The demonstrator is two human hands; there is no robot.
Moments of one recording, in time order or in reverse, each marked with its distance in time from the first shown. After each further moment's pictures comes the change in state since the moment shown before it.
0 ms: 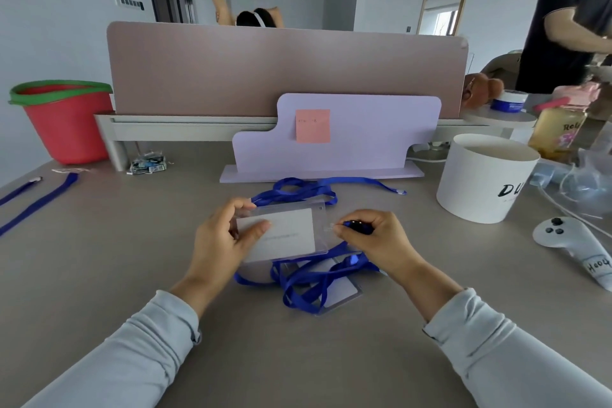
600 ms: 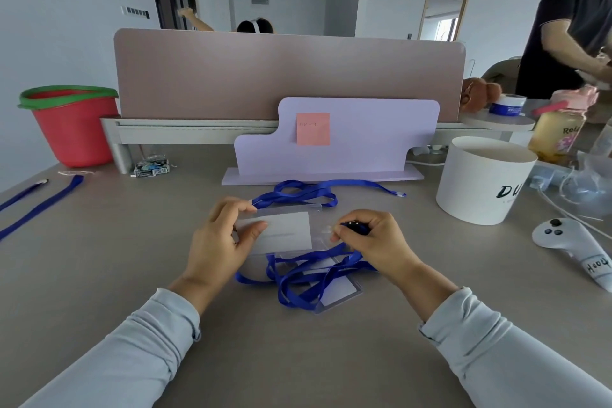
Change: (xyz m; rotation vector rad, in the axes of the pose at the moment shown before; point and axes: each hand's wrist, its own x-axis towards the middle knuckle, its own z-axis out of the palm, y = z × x) left_hand 0.000 -0.010 -0.005 0.219 0.038 0.303; right_hand -0.005 -0.006 0.001 0.030 -0.031 -0.033
